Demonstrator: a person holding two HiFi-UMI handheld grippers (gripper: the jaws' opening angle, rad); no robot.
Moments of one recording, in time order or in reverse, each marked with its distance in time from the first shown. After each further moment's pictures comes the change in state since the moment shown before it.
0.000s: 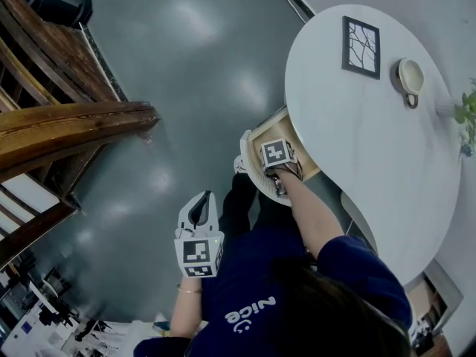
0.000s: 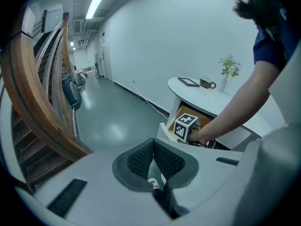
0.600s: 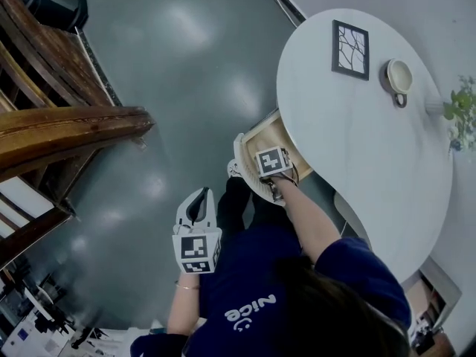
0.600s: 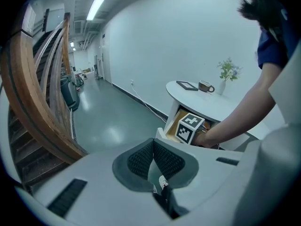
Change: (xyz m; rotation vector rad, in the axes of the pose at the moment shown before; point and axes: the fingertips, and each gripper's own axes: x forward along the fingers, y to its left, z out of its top) left arm 0.005 -0.005 0.010 -0.005 -0.039 -0.022; right arm -0.030 0.007 0.008 -0.068 -0.111 -0.015
